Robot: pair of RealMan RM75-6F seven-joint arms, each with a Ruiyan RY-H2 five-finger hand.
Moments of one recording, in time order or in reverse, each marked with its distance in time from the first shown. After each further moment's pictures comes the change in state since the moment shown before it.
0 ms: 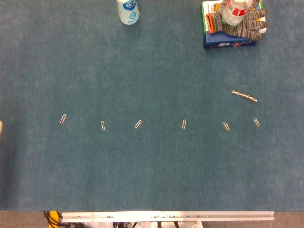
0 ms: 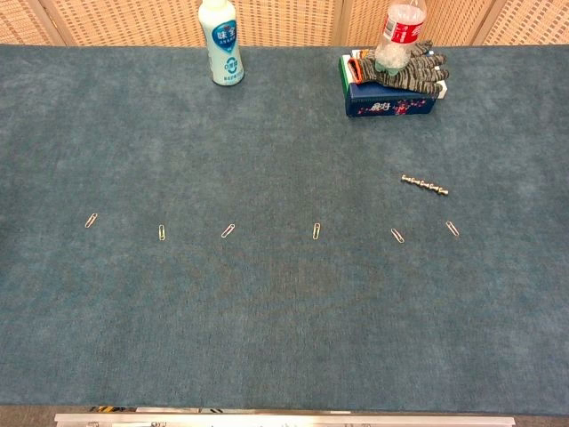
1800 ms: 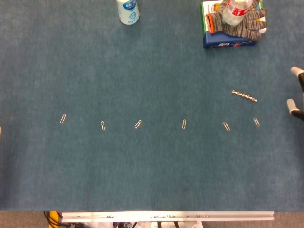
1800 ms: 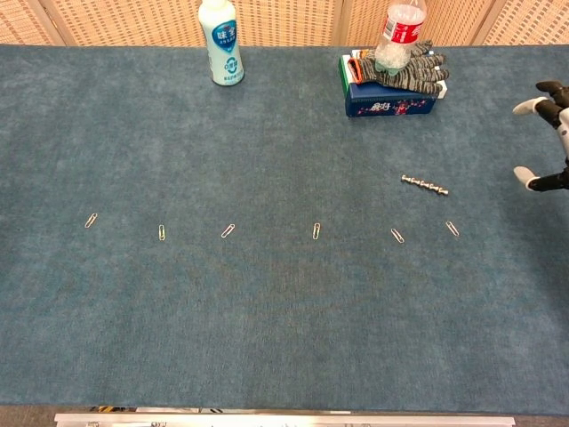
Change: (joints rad) left arm 0.022 0.097 0.028 -0.090 0.045 0.015 -0.107; right arm 0.114 -0.394 0.087 0.101 0.245 -0.077 -0.470
